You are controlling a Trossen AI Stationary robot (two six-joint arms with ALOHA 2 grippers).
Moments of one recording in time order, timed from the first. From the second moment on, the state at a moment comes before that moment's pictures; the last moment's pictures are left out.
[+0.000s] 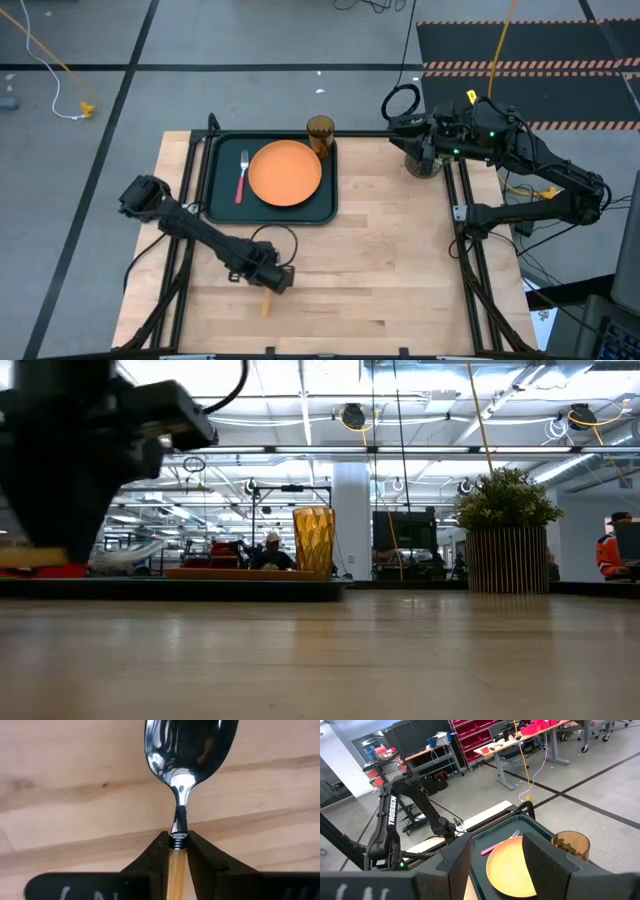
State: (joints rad) left arm -0.48 1.72 1.09 -0.74 0.04 -1.96; right arm -0.28 0.96 1.31 -0.52 0.00 0.35
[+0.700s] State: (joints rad) left arm -0.06 1.63 1.38 -1.24 -0.11 -1.35; right arm -0.28 0.96 1.31 -0.52 0.00 0.35
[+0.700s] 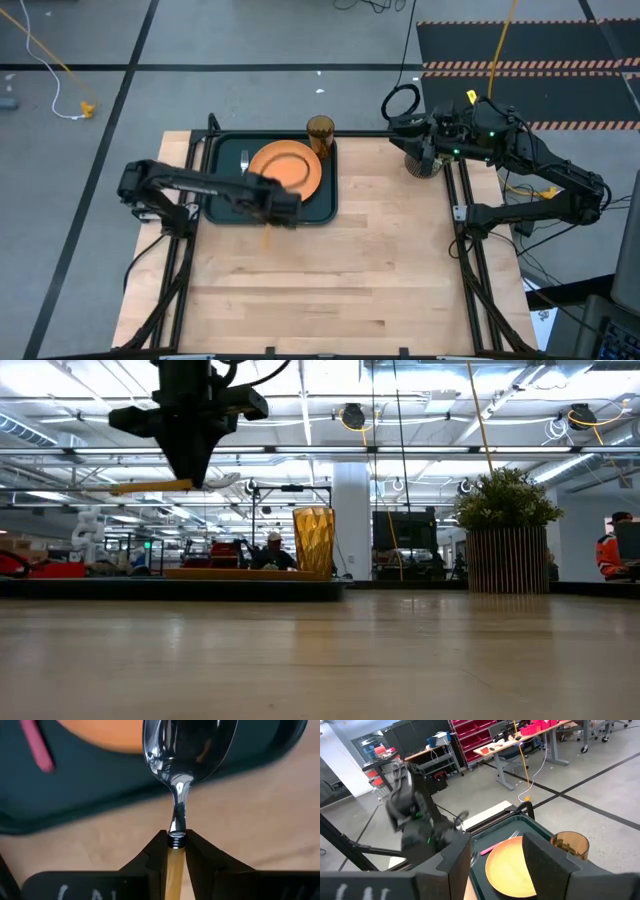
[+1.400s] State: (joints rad) left arm 0.52 1.46 1.37 -1.32 -0.28 -0.73; right arm -0.28 0.96 1.31 -0.36 0.26 0.29
